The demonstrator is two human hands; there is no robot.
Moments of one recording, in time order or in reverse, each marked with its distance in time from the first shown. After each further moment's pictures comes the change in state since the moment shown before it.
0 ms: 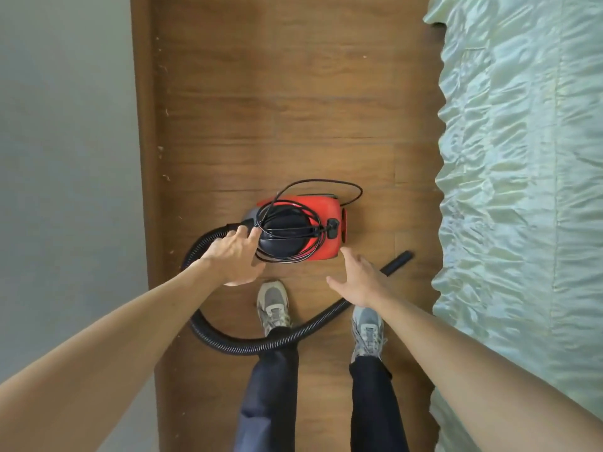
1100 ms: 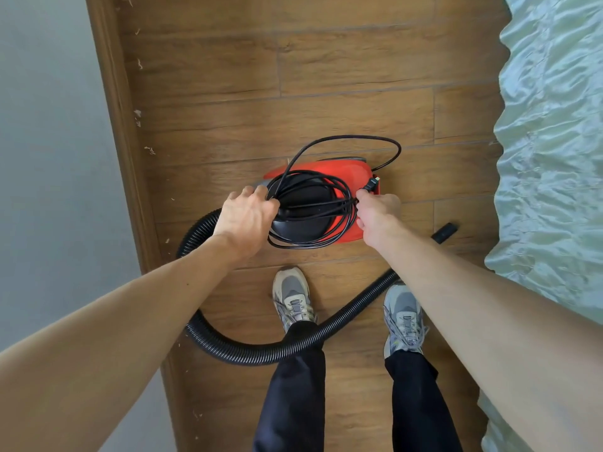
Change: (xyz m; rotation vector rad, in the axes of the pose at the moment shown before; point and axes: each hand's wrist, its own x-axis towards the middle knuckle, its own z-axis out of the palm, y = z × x) left_hand 0.095 -0.031 0.054 0.264 0.305 0.046; right_hand 0.144 -0.041 0.030 1.353 0.367 0.600
